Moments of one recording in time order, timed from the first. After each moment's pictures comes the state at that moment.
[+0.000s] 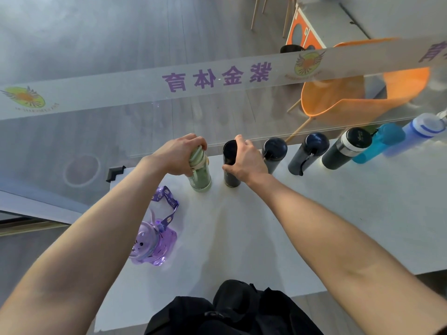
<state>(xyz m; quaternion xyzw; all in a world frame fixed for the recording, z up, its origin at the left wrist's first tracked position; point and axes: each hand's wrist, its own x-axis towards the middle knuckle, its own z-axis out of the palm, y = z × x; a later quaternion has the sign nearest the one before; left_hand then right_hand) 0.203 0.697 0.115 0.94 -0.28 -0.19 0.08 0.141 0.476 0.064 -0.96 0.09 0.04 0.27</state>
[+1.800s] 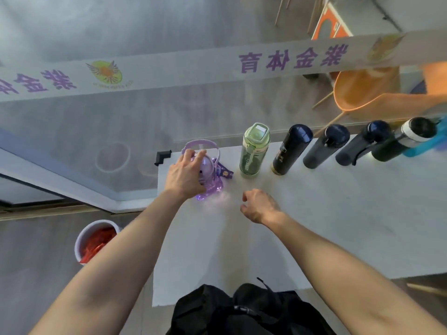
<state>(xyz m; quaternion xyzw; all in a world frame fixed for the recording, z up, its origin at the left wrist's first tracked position) 0.128 0.858 0.034 0.98 -0.13 -0.11 0.09 0.047 0.620 -0.032 -0.96 0.03 0.24 0.15</state>
